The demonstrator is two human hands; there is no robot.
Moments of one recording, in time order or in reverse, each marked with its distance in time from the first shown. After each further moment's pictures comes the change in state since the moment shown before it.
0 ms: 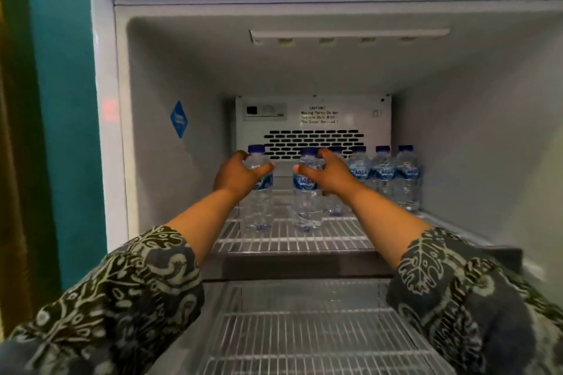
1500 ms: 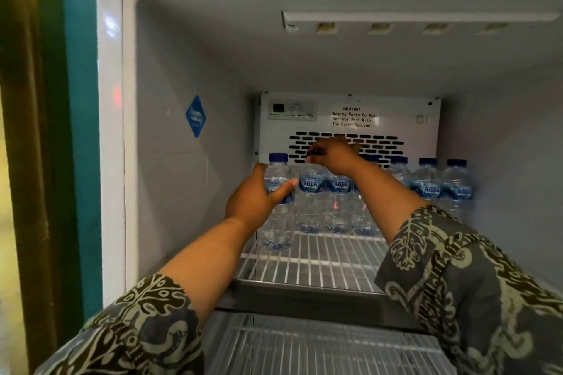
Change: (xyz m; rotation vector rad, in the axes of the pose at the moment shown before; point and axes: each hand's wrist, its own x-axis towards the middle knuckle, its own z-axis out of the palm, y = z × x) left_hand -0.008 -0.023 0.008 0.017 0.005 0.146; right_hand 0.115 -0.004 0.023 -0.612 -0.159 -0.235
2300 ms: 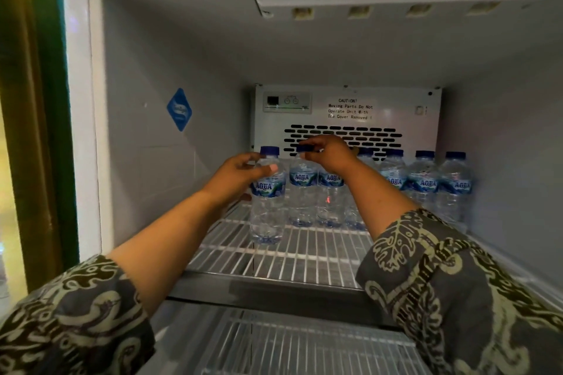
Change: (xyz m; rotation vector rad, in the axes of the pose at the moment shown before) left_hand 0.009 0.022 -0.018 -0.400 -0.168 -0.263; right_hand -0.005 0.014 0.012 0.339 0.088 0.007
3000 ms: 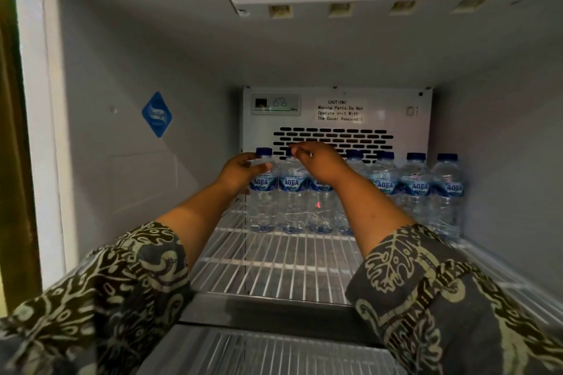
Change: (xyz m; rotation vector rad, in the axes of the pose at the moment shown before) left_hand 0.064 -0.016 0.020 0.015 0.124 -0.096; right_hand -0.012 -0.003 -0.003 0.038 -0.045 -0.070
